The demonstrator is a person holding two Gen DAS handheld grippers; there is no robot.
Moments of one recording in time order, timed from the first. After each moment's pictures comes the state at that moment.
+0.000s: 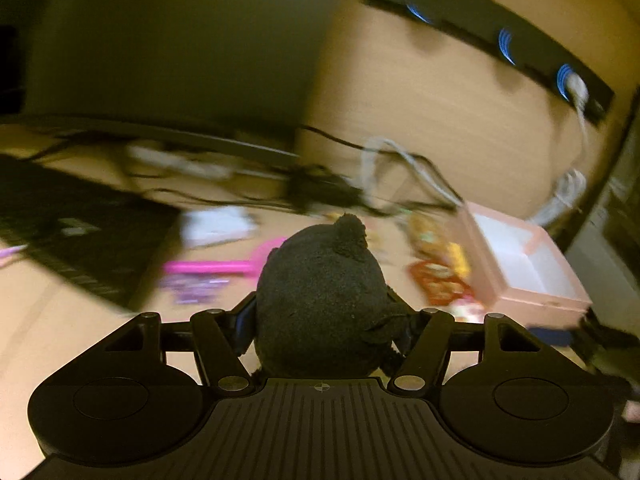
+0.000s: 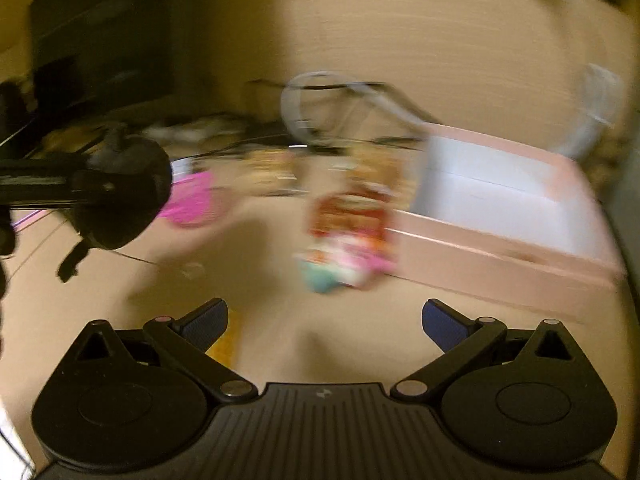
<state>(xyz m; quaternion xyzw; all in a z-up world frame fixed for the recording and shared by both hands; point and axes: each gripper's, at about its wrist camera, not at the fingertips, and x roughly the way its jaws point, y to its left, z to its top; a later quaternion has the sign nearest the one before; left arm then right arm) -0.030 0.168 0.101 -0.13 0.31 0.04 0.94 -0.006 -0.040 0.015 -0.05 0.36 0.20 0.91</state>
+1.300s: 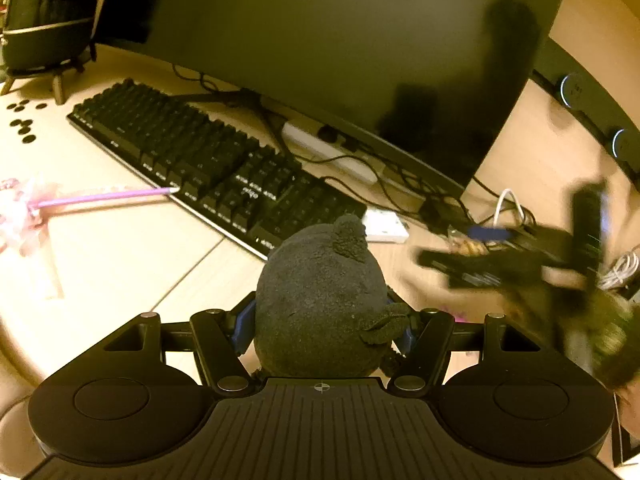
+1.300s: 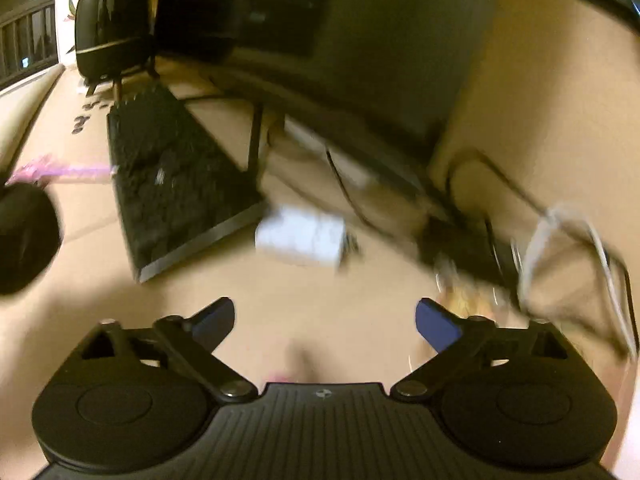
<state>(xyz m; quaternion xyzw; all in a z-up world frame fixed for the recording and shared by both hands) -0.090 0.299 0.086 -0.23 0.31 0.12 0.91 0.090 0.161 0.017 -0.21 0.31 0.37 0.85</state>
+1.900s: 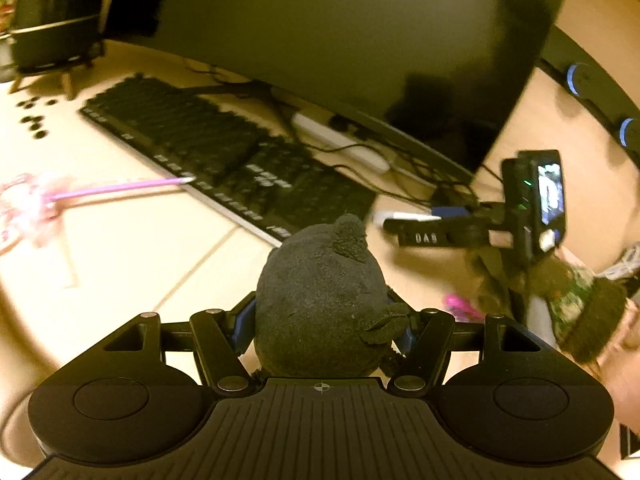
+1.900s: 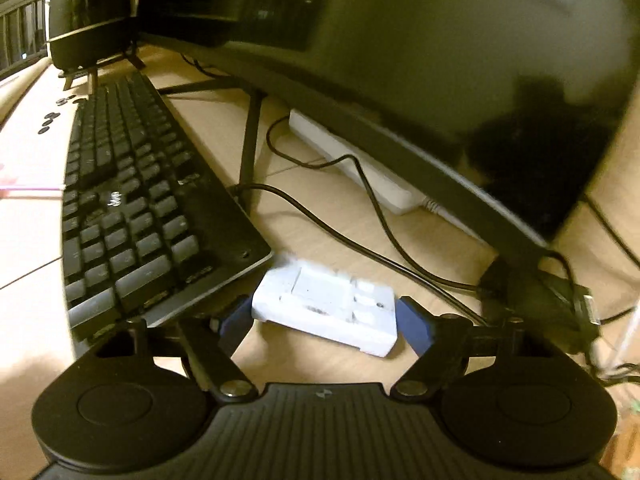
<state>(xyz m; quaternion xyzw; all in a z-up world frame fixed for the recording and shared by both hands) -0.090 0.296 0.087 -0.22 0.33 0.12 0.91 0.131 0.225 -0.023 -0.22 0.32 0.36 0.85</state>
